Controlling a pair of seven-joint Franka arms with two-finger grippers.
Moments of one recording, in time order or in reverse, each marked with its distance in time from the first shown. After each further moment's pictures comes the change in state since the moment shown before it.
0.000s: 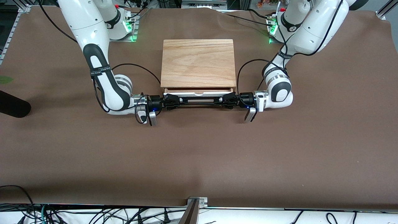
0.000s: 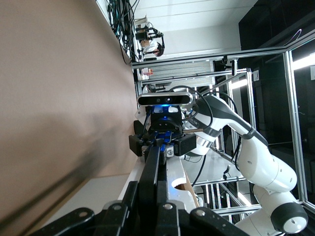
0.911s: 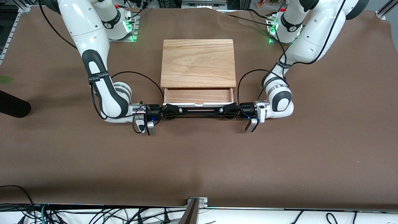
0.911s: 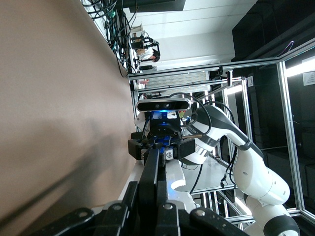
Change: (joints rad) left arm -0.018 0.097 0.040 0.168 0.008 -0.018 -0.063; right arm -0.020 0.073 0.000 0.141 0.001 0.028 0.055
